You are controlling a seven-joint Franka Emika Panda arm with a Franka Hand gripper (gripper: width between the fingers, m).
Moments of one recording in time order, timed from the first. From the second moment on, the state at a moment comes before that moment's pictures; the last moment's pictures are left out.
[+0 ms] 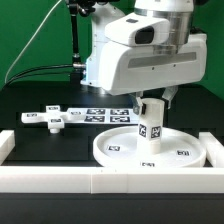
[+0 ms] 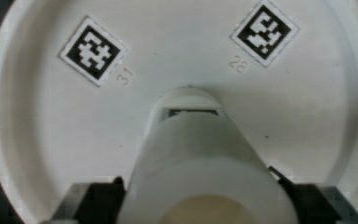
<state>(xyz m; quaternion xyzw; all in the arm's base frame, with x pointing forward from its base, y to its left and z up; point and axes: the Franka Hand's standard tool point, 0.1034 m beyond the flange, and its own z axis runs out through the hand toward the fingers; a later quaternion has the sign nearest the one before) 0.548 0.042 0.078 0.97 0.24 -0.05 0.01</state>
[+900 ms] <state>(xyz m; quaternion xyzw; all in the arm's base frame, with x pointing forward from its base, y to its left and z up) 0.546 0.040 0.078 0.98 -0.20 -0.05 -0.03</state>
